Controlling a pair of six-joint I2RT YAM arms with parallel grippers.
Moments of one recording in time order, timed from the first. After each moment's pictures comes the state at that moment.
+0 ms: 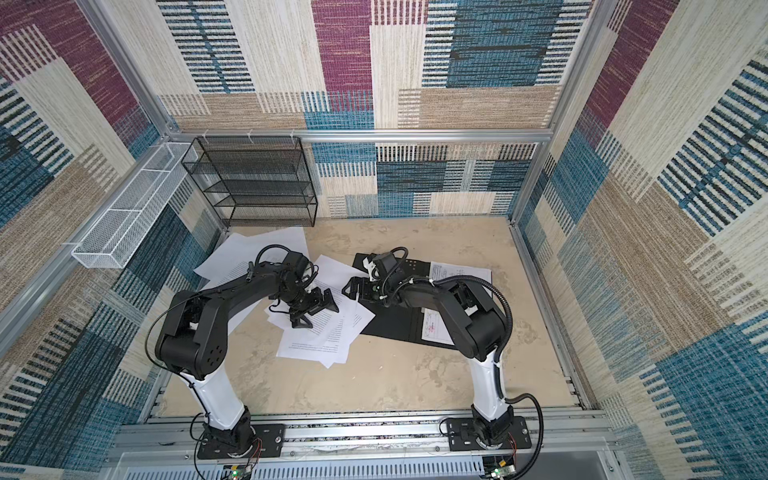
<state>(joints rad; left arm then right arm) -0.29 1.80 1.22 -0.81 0.48 -0.61 0.57 2.02 1.22 0.05 -0.46 0.66</state>
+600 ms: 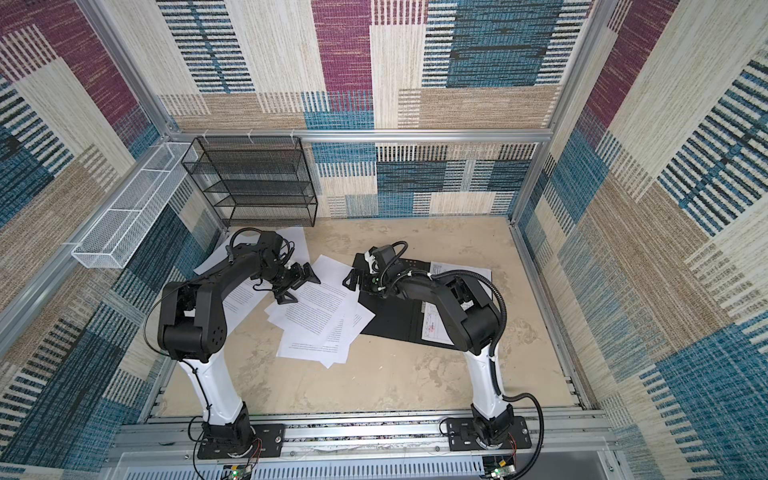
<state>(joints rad) -0.09 1.99 1.47 -0.86 0.46 -0.54 0.56 2.09 1.35 -0.02 -0.43 0.68</state>
